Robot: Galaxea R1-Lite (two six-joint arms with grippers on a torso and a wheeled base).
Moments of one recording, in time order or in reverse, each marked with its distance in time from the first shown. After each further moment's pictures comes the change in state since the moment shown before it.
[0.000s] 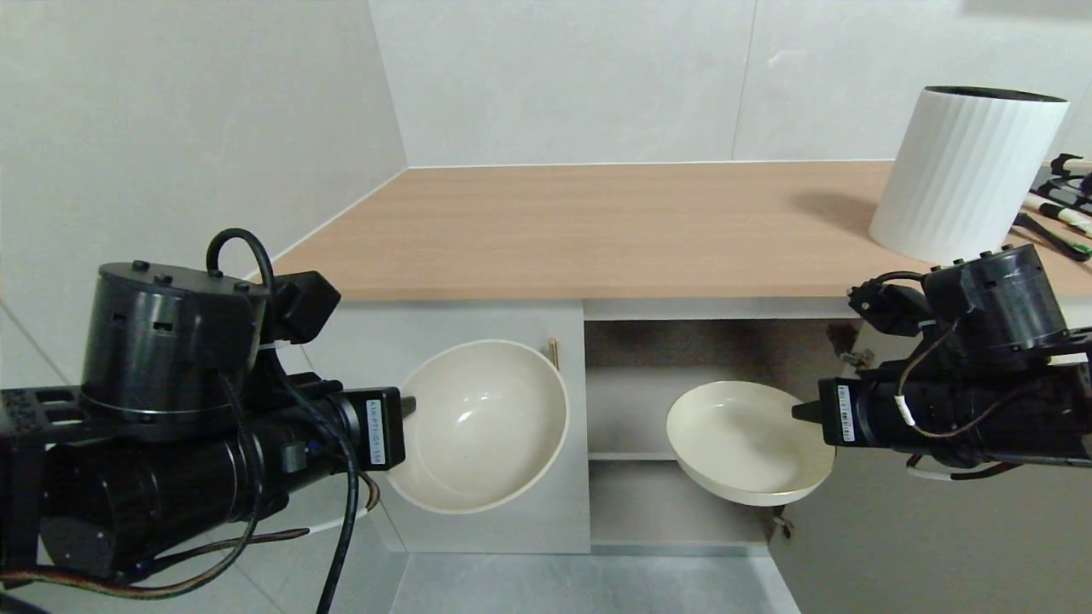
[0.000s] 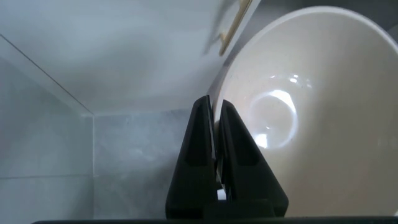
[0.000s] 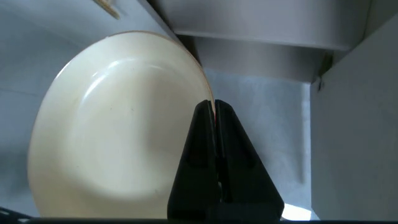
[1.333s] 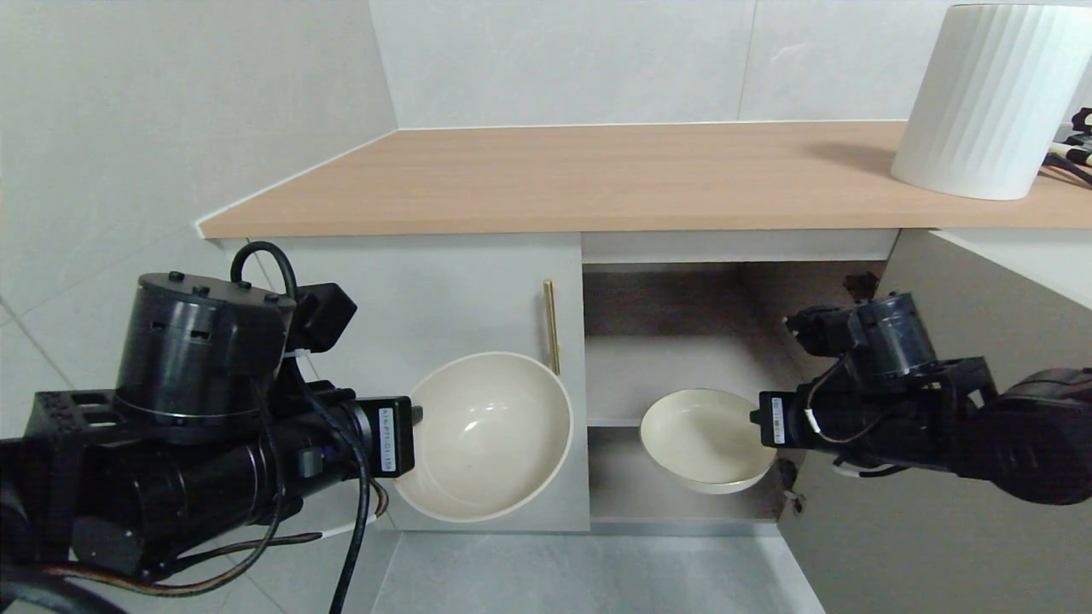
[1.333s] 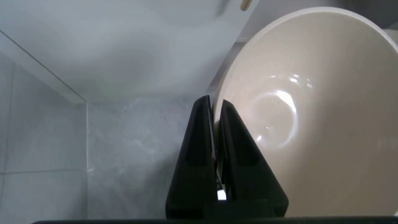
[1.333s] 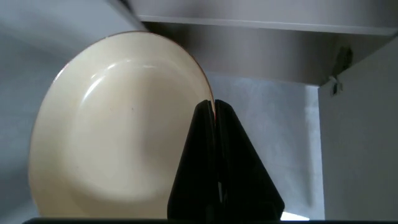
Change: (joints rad) left arm -0.001 0.030 0.004 0.000 -0.003 0.000; right arm 0.001 0.247 0.029 -0.286 -0.056 0.001
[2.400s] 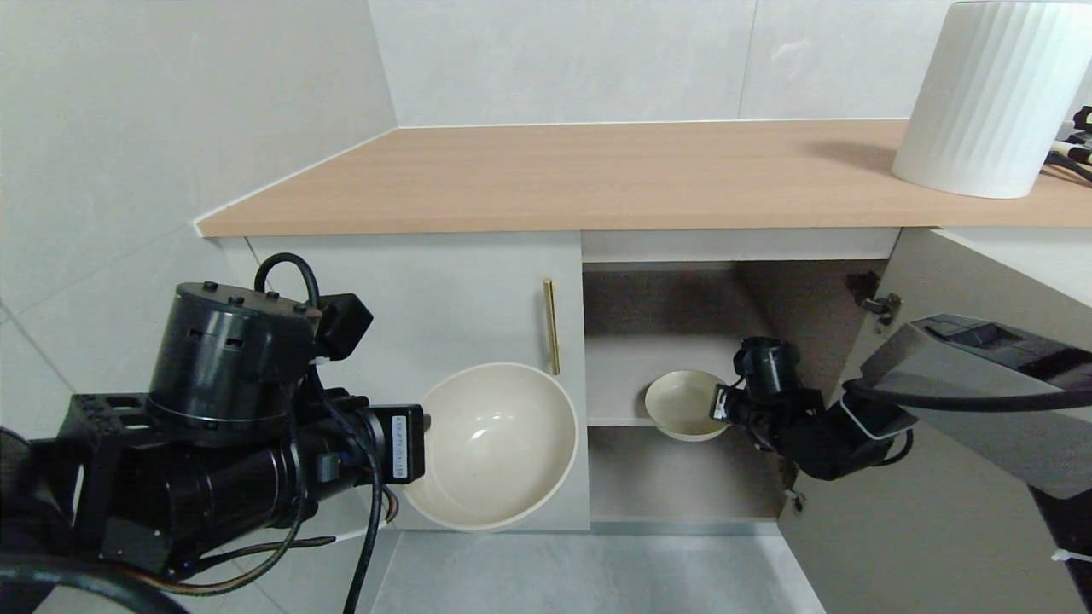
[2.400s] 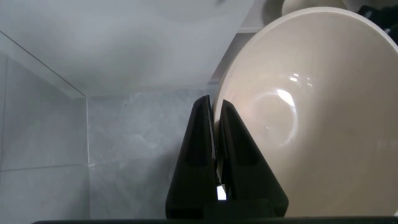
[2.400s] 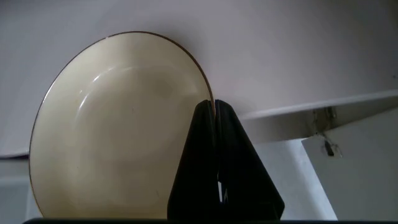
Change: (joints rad) left arm -0.009 0.031 0.002 0.000 0.000 0.000; right arm -0.114 0.621 -0.352 -0.381 -0.237 0.076
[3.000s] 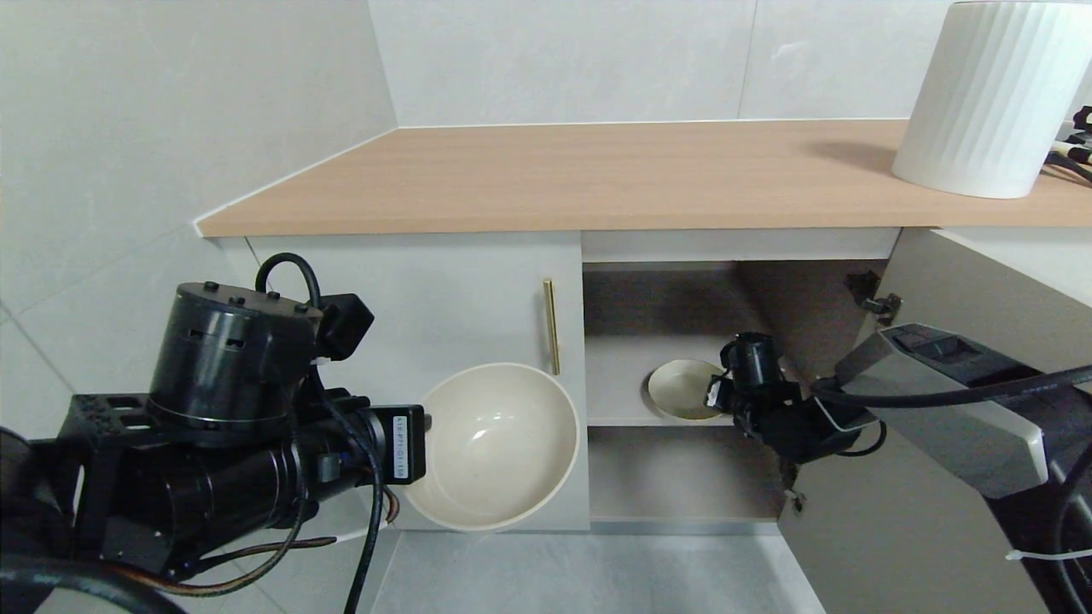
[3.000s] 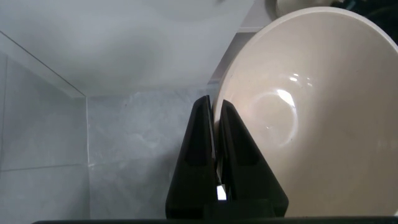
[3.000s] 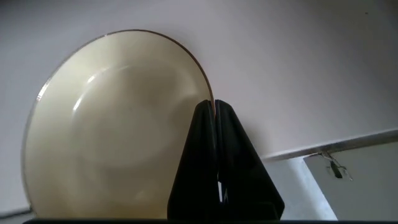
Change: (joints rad) left arm -0.002 0.000 -0.001 0.000 0.000 0.000; right arm -0.023 0.125 -0.226 0.077 -0.079 0.029
